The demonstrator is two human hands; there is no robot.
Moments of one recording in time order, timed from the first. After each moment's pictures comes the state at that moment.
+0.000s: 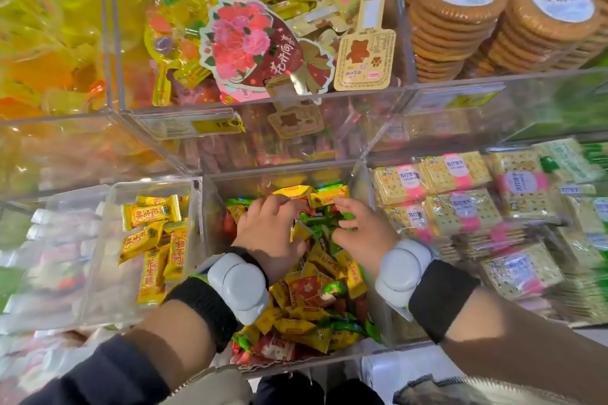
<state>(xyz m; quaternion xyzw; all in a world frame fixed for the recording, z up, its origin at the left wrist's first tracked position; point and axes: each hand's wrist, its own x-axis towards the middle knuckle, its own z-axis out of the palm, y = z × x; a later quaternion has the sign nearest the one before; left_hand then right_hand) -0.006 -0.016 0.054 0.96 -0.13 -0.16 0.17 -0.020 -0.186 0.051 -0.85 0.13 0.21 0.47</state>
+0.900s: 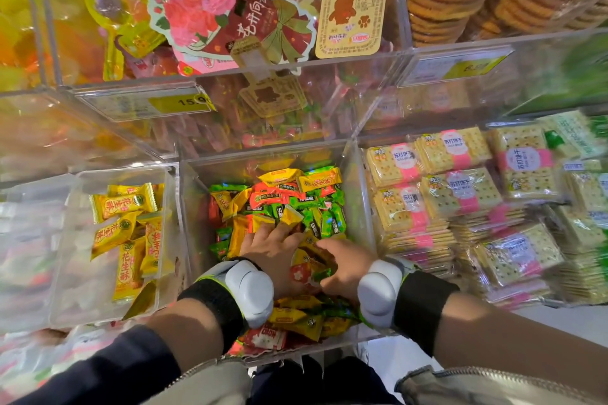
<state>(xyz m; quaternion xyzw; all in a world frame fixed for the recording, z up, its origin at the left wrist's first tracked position) -0.028 -0.026 -0.005 0.93 -0.19 -0.32 0.04 -0.034 -0.185 0.005 -0.84 -0.02 0.48 0.25</state>
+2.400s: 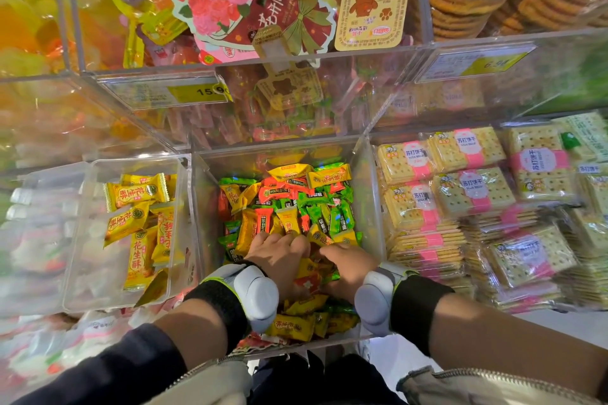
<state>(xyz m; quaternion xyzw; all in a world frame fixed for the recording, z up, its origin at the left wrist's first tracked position) -0.035 -0.017 -0.014 0.91 -0.25 -0.32 0.05 -0.046 -0.177 -0.012 -0.88 -0.10 0.44 0.17</state>
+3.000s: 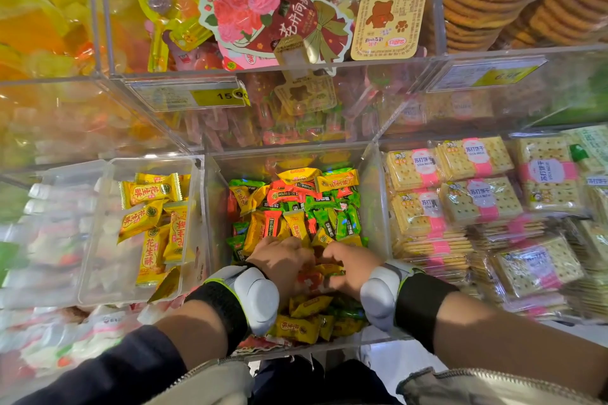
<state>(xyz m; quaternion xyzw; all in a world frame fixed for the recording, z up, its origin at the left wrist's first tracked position) -0.032 -0.010 -0.002 0.90 -0.27 -0.35 0.06 -0.043 -0.180 -0.018 -0.87 -0.03 0.44 0.23</state>
